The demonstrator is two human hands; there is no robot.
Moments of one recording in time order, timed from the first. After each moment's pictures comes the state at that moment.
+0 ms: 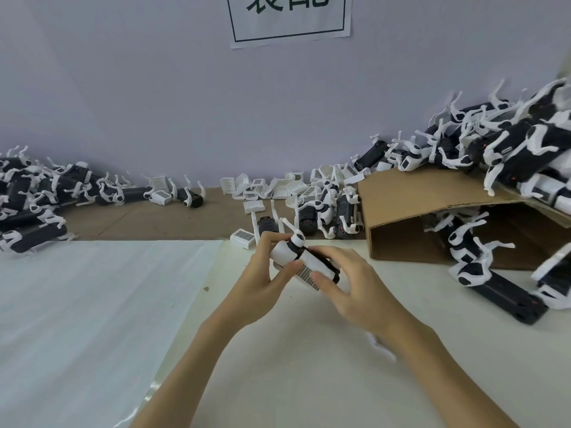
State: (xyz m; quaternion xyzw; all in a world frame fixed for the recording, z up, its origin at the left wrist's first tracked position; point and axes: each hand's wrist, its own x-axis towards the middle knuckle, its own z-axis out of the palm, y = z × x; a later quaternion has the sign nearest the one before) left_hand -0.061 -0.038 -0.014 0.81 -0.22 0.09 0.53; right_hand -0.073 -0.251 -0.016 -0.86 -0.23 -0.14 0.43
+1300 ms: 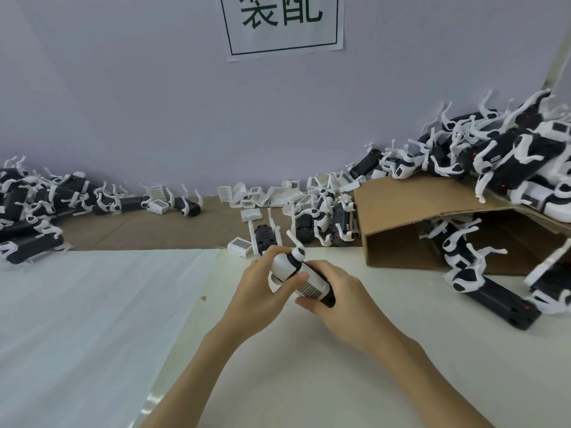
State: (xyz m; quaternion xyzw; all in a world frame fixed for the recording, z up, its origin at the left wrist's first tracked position) left_hand -0.060 -0.045 -0.019 0.83 -0.22 0.14 0.50; right_hand -0.074 -0.239 -0.026 -0.88 -0.18 -0.09 0.42
